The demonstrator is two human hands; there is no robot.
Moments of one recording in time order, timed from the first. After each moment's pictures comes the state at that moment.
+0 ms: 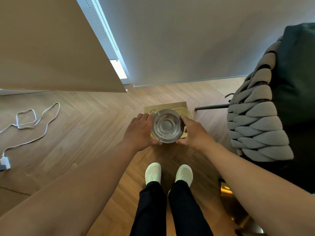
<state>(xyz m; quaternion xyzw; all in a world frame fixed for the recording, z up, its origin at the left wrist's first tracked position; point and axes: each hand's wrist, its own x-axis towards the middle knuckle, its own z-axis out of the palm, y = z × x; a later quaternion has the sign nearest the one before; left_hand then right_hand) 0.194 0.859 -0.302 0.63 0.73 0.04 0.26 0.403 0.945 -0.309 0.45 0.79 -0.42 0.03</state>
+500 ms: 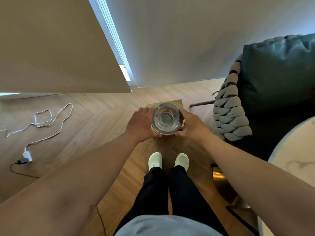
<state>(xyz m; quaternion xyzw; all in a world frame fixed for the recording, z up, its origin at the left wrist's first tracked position) 0.202 0.817 -0.157 0.64 0.72 0.05 0.26 0.413 0.898 -0.164 0.45 0.79 -0.41 0.00</state>
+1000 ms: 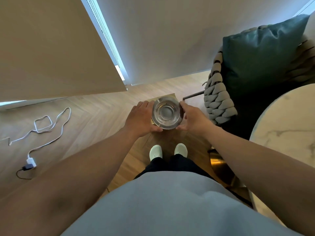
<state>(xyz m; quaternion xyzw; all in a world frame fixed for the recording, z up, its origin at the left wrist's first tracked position) 0.213 0.784 -0.094 0.68 0.69 0.08 0.24 0.434 0.853 -0.098 0.47 0.80 -0.38 0.00</state>
